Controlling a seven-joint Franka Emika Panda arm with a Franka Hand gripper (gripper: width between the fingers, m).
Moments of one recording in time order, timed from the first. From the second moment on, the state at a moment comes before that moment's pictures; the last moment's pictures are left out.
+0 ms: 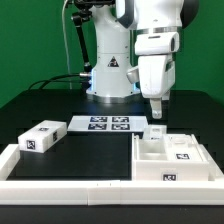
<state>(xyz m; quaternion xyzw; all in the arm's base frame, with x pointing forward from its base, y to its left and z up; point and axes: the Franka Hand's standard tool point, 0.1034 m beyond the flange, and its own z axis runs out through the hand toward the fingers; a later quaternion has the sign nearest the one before) 0.464 0.089 0.082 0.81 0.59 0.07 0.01</state>
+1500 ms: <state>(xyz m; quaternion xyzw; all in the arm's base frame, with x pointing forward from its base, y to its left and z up) 0.394 0.088 0.012 0.80 0.59 0.06 -0.03</state>
